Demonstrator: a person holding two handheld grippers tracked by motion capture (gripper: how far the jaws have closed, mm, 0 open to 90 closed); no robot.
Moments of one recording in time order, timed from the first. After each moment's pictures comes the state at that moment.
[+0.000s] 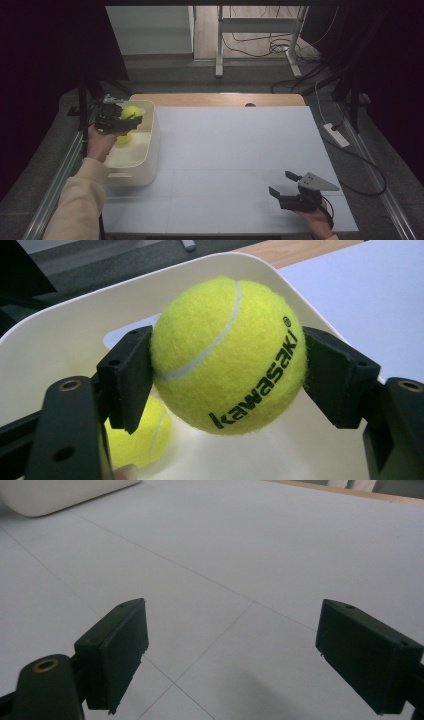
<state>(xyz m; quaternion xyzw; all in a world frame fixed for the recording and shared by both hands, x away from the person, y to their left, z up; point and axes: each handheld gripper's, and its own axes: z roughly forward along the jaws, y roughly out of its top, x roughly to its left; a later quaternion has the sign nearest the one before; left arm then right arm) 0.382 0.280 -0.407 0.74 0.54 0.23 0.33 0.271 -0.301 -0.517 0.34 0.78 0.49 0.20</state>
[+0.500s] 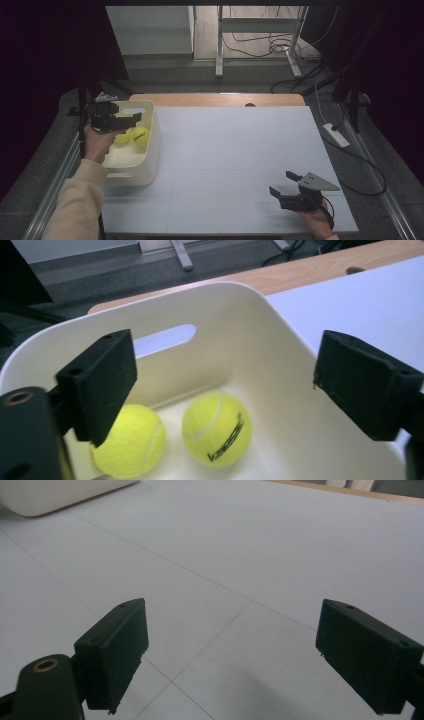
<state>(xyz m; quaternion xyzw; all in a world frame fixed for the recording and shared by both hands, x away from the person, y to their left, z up) 0.372 0.287 -0.394 0.71 0.54 0.23 0.39 0.271 -0.302 -0.517 0.34 0.78 0.49 0.20</state>
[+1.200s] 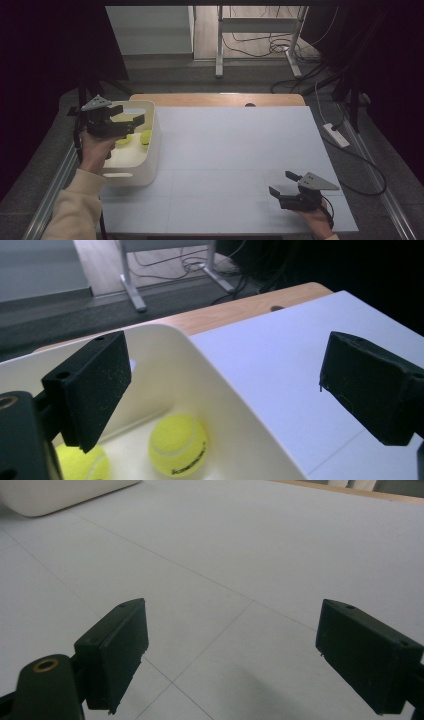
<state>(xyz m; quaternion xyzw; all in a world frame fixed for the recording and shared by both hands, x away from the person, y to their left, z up) 0.338 0.273 -0.379 0.71 0.47 0.22 0.48 0.272 -0.301 -0.517 0.34 0.78 0.49 0.20</state>
